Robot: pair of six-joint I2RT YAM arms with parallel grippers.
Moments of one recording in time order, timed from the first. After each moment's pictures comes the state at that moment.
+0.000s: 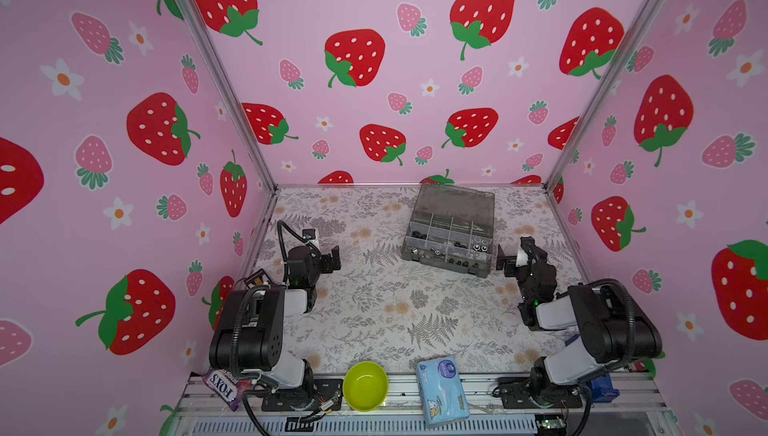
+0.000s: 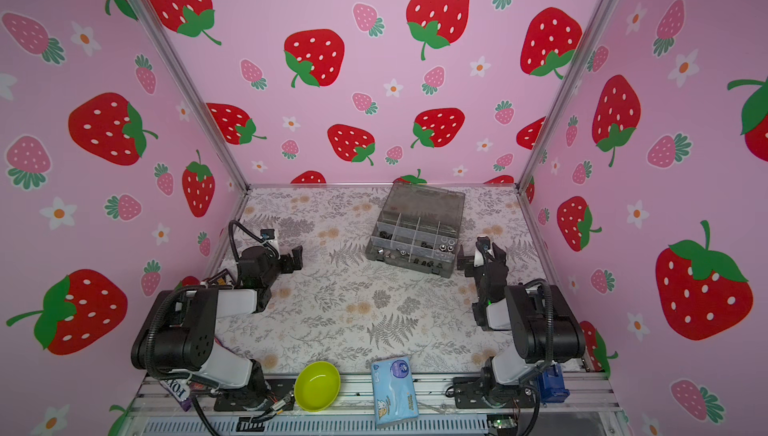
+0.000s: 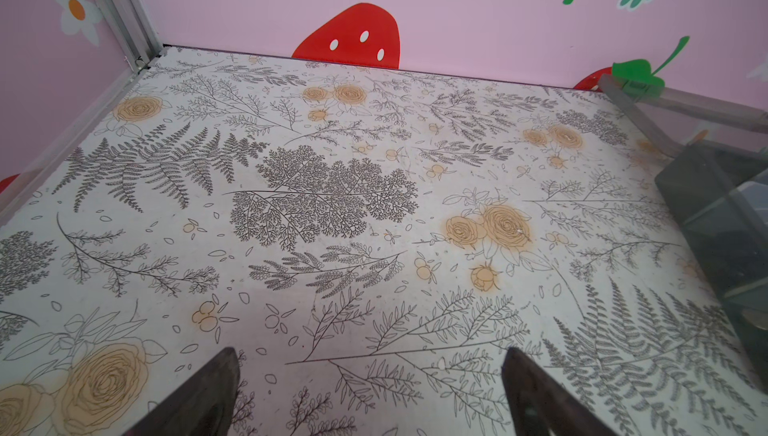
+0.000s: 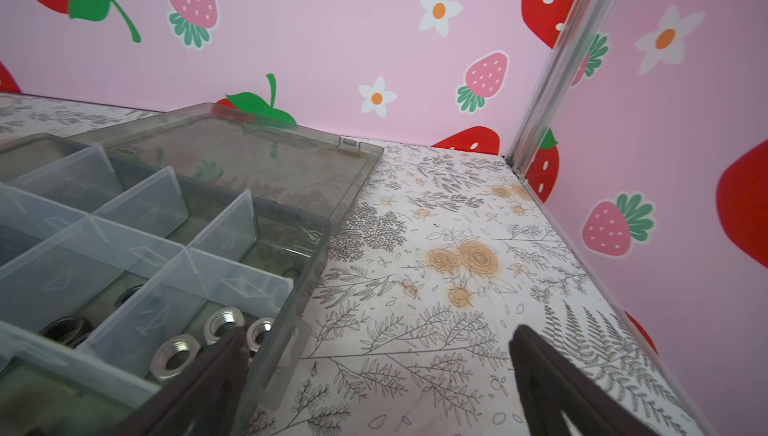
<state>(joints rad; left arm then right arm) 0.04 1.55 0.44 0.68 0.09 -0.04 0.12 1.57 0.25 1.19 0.03 -0.15</state>
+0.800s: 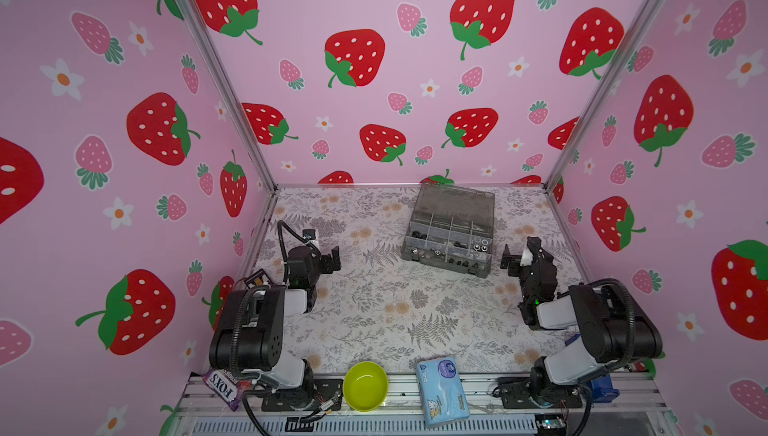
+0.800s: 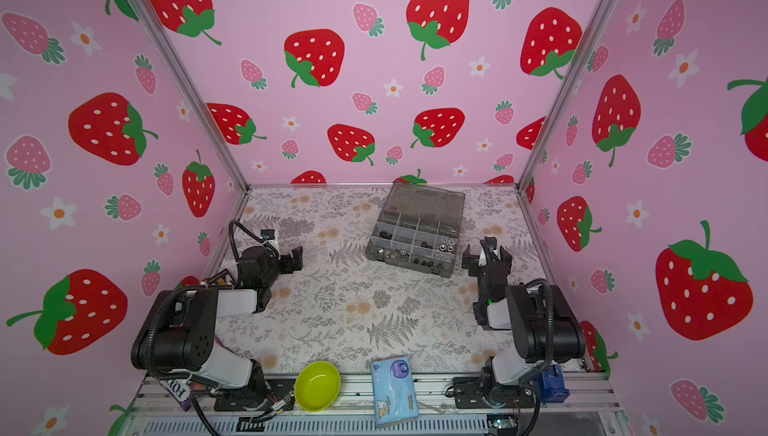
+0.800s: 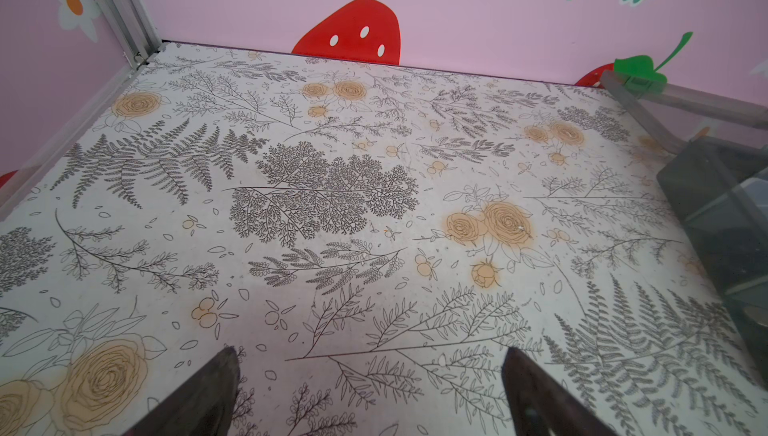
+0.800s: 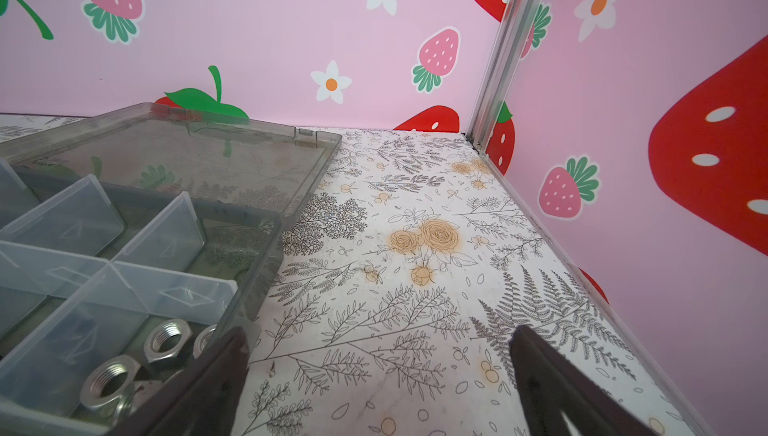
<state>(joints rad) 0.04 1.55 0.44 0.67 0.09 -0.04 0.11 1.57 0.25 1.16 0.18 -0.09</state>
